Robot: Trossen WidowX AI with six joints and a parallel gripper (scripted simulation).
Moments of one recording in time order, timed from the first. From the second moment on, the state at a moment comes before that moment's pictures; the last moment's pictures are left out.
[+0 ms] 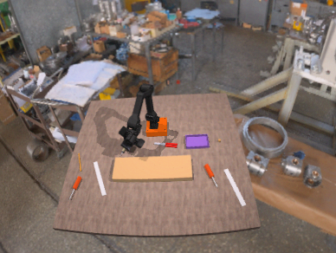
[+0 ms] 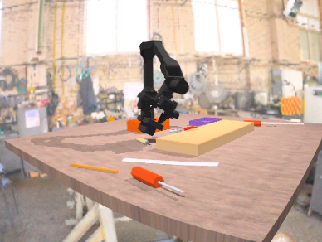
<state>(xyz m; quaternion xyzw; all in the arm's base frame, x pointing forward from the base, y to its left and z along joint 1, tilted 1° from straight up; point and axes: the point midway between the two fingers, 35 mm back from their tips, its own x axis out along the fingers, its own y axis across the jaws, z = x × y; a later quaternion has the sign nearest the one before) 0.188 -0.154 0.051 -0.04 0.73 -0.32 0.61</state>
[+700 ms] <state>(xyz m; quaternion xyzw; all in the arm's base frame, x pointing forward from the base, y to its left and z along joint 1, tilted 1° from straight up) 0.188 -0.151 0.047 -0.09 0.72 -0.38 0.58</state>
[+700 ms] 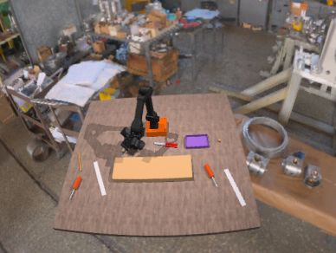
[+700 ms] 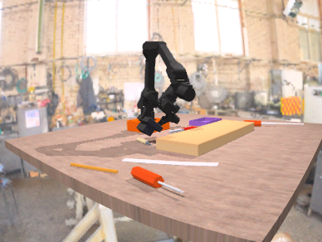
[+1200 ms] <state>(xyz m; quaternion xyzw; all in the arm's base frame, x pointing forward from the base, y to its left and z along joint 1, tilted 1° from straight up) 0.190 -0.149 0.045 -0.14 0.71 -0.42 0.56</state>
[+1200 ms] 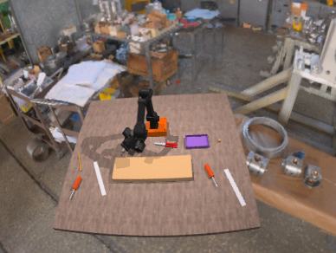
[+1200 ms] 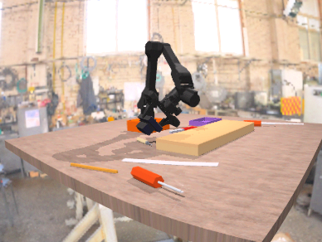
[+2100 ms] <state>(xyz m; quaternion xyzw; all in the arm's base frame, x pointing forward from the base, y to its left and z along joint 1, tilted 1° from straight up) 0.192 -0.148 0.018 -0.14 0.71 -0.42 0.55</state>
